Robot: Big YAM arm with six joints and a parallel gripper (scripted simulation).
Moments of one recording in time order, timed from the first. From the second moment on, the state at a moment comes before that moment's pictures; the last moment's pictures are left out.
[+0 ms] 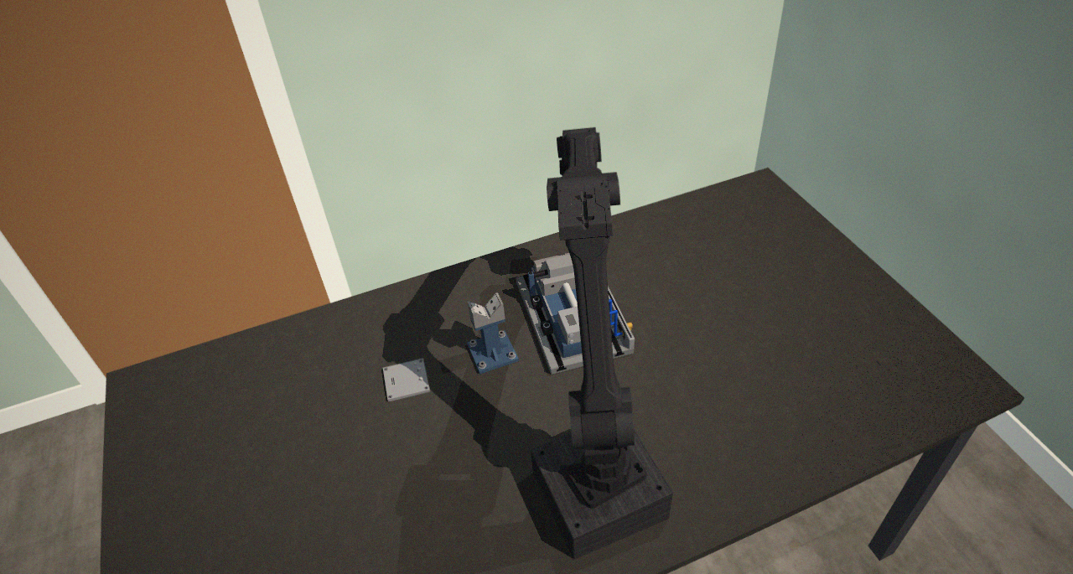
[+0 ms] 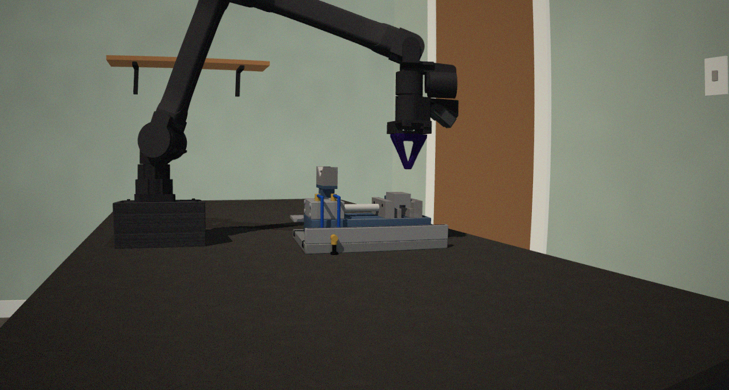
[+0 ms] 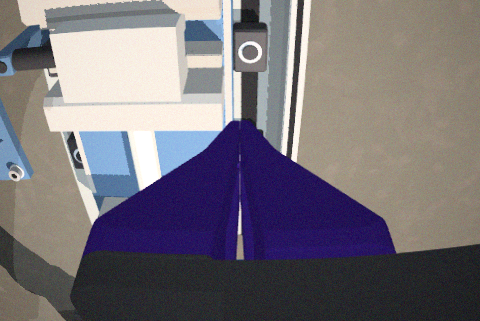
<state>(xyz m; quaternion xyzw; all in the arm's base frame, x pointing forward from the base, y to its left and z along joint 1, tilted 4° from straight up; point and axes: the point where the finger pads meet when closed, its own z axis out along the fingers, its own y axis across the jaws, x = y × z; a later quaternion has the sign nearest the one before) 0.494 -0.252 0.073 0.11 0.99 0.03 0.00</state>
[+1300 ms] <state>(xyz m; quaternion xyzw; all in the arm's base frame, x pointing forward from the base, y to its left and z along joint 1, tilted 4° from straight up) 0.496 -0.237 0.074 0.11 0.99 0.03 0.00</state>
